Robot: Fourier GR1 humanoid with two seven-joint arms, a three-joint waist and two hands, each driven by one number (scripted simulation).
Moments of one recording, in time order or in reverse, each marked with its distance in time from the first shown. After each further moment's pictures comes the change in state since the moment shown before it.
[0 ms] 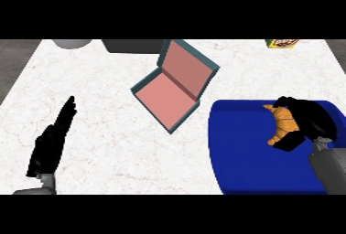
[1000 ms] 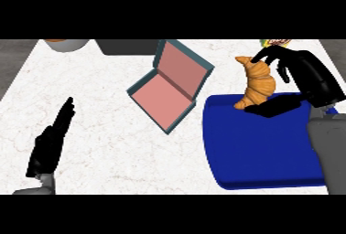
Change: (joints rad) left arm -0.002 -0.006 0.024 0.027 -0.007 -0.006 -0.015; right arm -0.237 0.124 -0.127 -0.266 -0.289 0.116 -0.153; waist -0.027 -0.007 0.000
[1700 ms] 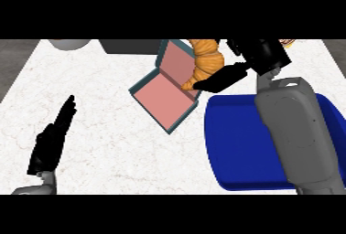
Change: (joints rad) left arm -0.016 -0.008 0.004 -0.002 -0.007 -0.011 0.009; right arm -0.321 0.191 0.071 0.111 0.014 0.013 0.218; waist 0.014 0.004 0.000
